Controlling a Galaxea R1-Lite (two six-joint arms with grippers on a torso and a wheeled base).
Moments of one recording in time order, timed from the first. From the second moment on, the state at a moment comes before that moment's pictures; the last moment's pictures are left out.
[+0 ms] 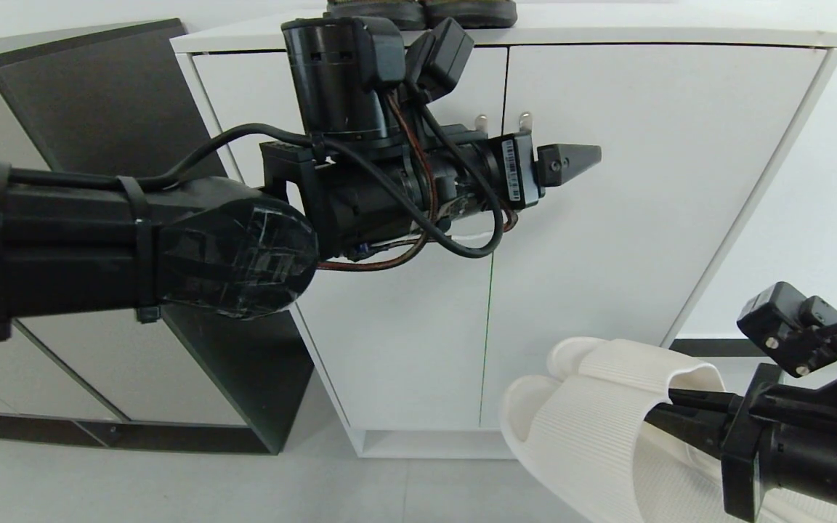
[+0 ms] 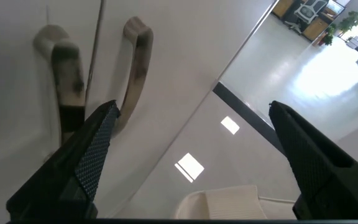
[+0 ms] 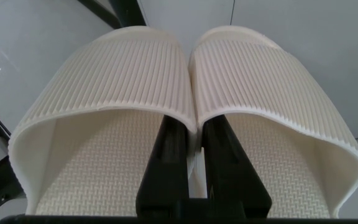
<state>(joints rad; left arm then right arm) -0.74 1.87 -1.53 -0.42 -0.20 -0.24 0.71 1.24 -0.55 -0.35 0.03 -0.02</state>
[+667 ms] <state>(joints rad) -0.75 1.88 -1.53 -0.41 -0.20 -0.24 0.71 1.24 -0.54 -0.34 0.05 -0.02</state>
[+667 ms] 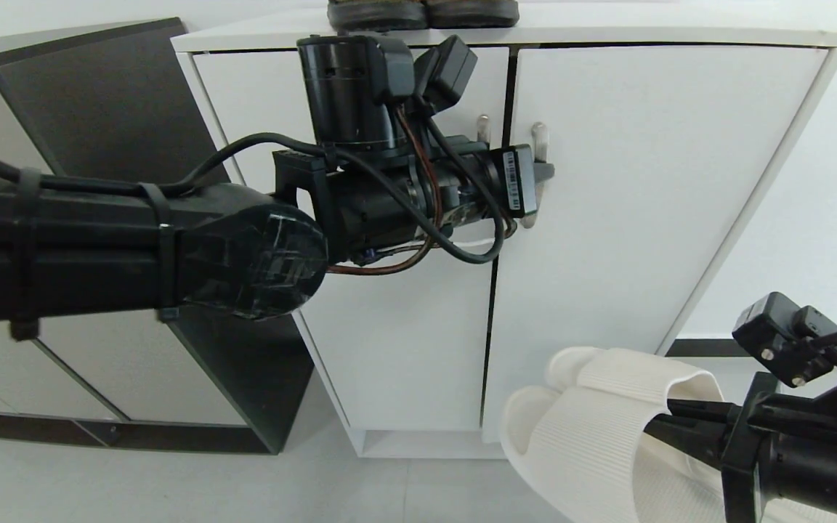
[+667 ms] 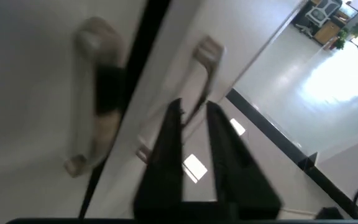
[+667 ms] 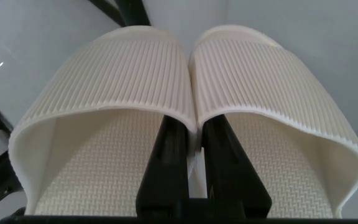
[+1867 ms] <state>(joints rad) -0.73 1.65 -1.29 -0.41 -0.17 -0.21 0.71 1.15 -0.53 -0.22 0.18 -0.04</state>
